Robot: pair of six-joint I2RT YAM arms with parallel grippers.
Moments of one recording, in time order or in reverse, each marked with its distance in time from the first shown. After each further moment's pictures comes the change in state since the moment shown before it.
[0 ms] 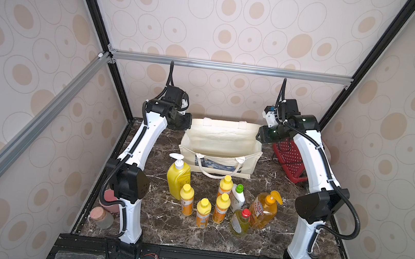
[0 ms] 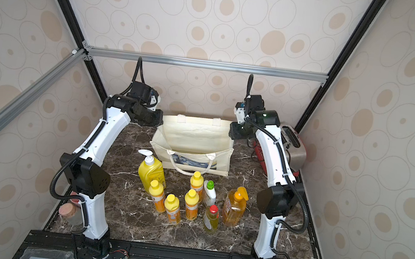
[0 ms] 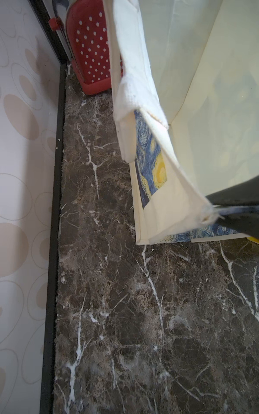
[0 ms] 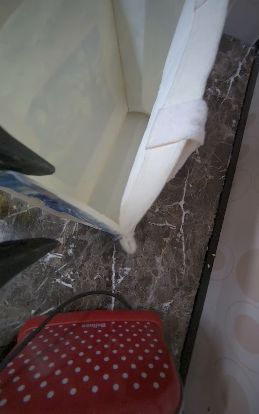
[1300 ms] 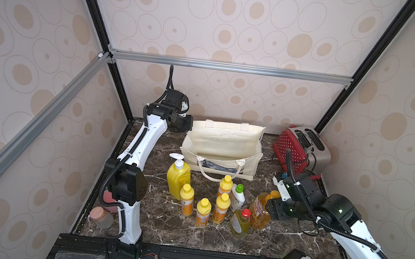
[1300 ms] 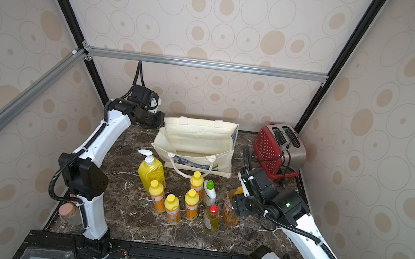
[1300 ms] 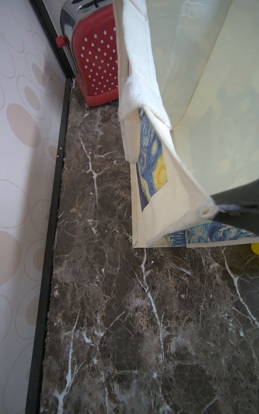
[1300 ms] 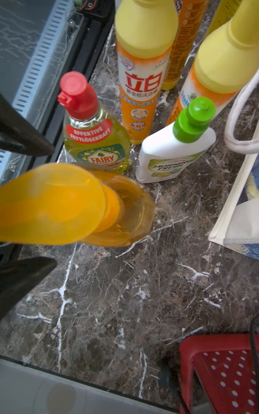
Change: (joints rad) left arm 0.000 -0.040 -0.120 0.095 0.047 -0.040; right arm 0.412 -0.991 -1.047 -0.072 0.286 0.291
